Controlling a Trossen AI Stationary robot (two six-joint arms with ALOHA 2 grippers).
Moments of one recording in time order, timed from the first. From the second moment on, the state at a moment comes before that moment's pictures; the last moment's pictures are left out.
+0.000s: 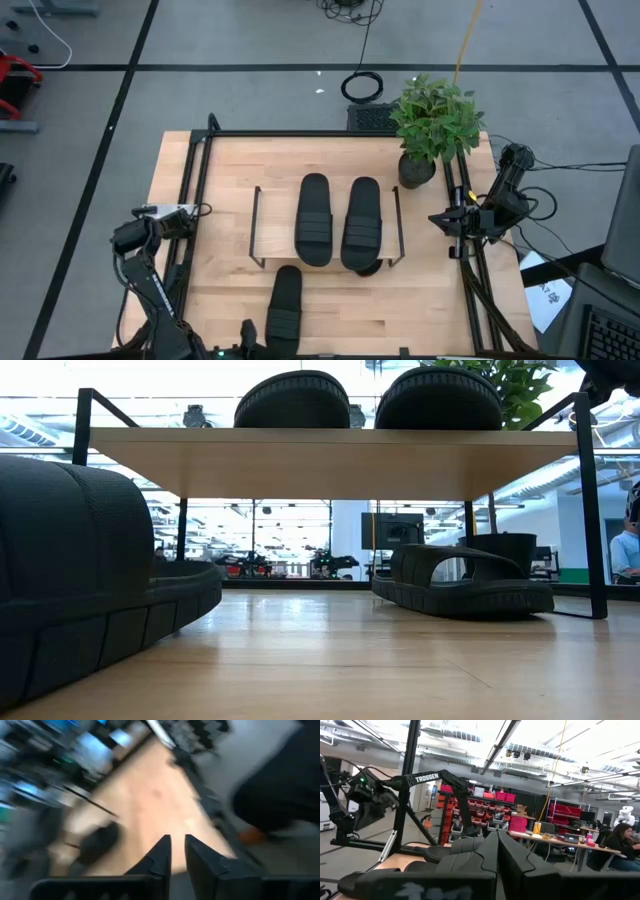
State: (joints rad) left arm -1.08 1.96 1.58 -0.55 -0.92 -0.15; right arm 0.99 0.10 0.04 0.62 0.96 -0.63
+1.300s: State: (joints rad) left arm -0.98 2.11 1.58 -0.79 -0.72 -0.37; right arm 1.00 0.10 0.04 0.62 0.96 -0.63
